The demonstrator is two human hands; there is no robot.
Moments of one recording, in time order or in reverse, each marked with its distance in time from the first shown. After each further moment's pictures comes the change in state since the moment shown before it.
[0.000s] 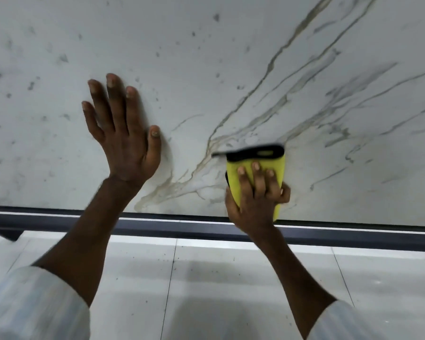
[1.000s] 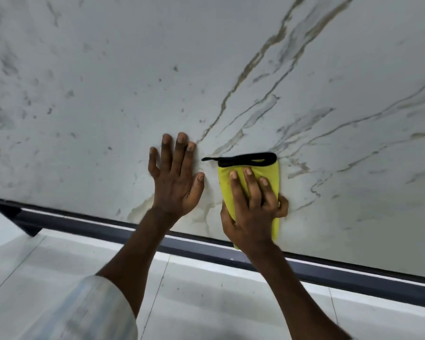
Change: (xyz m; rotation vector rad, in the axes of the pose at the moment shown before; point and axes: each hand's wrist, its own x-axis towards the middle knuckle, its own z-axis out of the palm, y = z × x) left_hand -0.029 0.108 0.023 -0.008 -0.078 0.135; right_hand 0.053 0.041 -0.036 0.078 -0.070 -0.043
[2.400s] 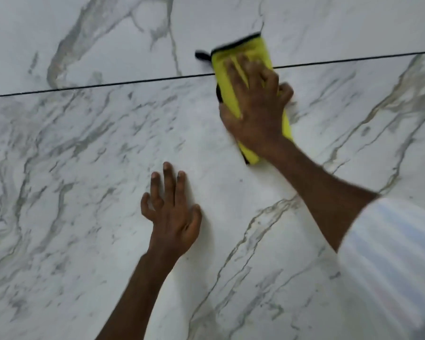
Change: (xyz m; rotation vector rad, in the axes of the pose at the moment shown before) left_hand 0.282 -0.026 -0.116 -0.127 0.103 -0.074; right_hand 0.513 0.028 -0.167 -0.212 0.408 -0.095
